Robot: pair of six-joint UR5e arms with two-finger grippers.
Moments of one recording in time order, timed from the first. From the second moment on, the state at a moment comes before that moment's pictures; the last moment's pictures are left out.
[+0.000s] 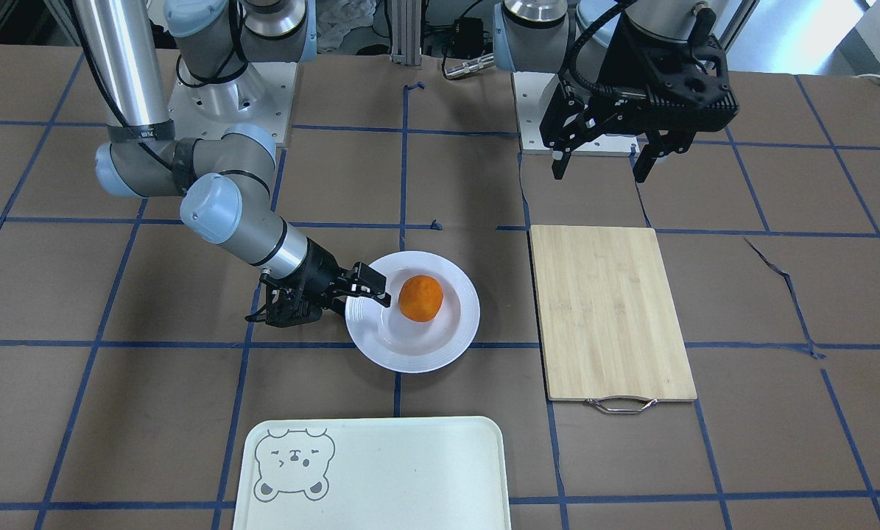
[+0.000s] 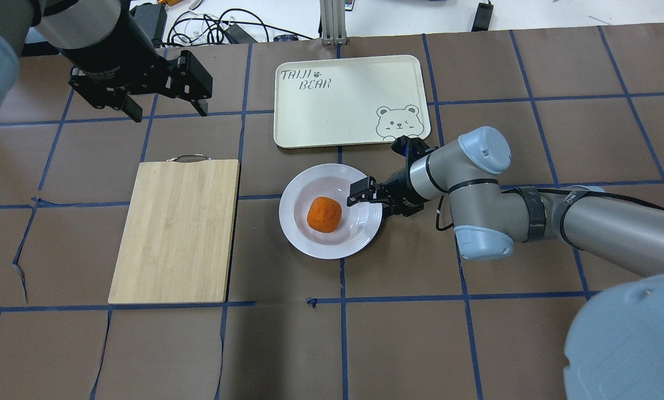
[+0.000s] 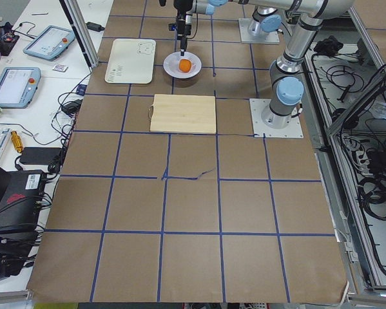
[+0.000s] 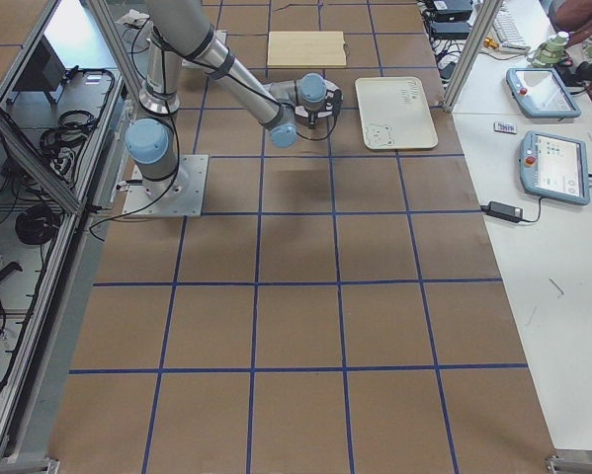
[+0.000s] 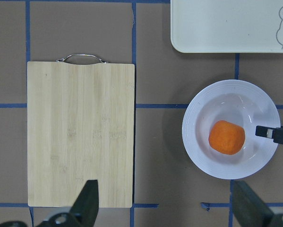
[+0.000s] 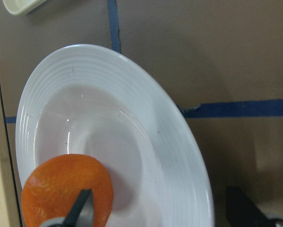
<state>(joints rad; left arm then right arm) -1.61 -1.54 -1.51 -1.57 1.56 -0.07 1.63 -1.17 2.13 -2.66 -0.96 0.23</state>
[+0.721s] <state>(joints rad) -1.61 -1.54 -1.51 -1.57 1.56 -0.07 1.63 -1.17 2.16 -2.68 -0.92 0.32</state>
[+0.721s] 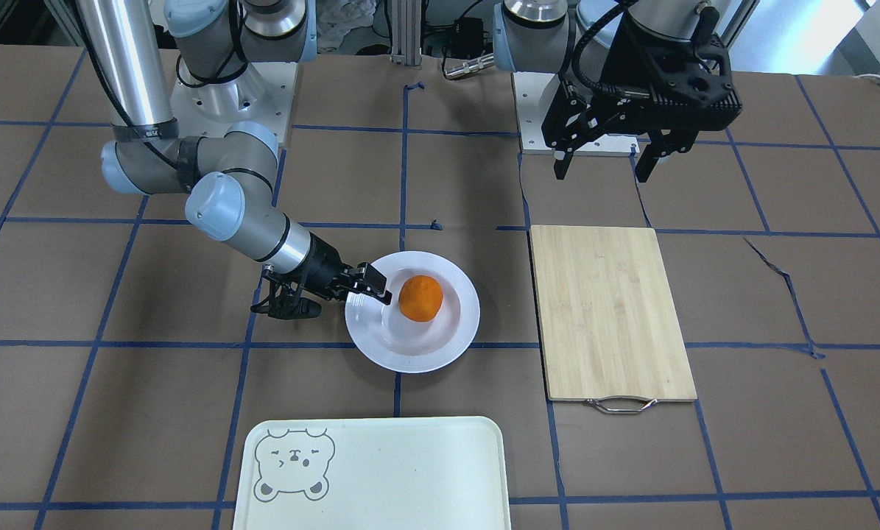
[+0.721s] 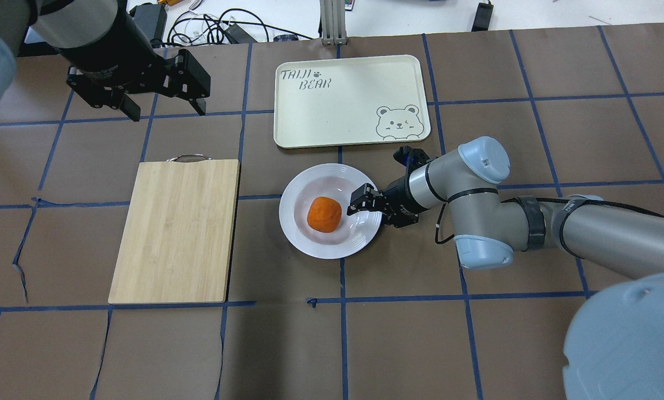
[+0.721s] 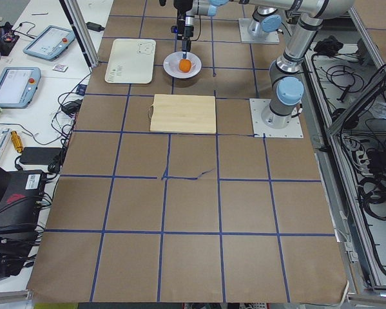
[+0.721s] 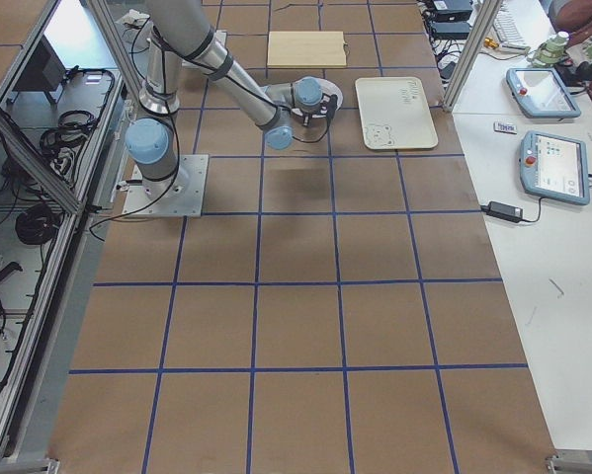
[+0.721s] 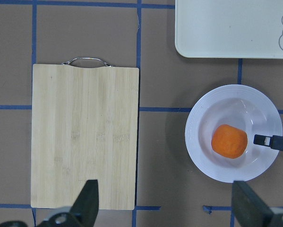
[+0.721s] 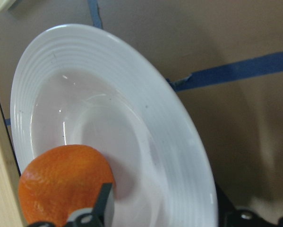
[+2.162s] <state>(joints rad) -1.60 -1.54 -1.51 -1.57 1.56 -0.07 1.53 -1.26 2.12 -2.74 -0.80 0.44</state>
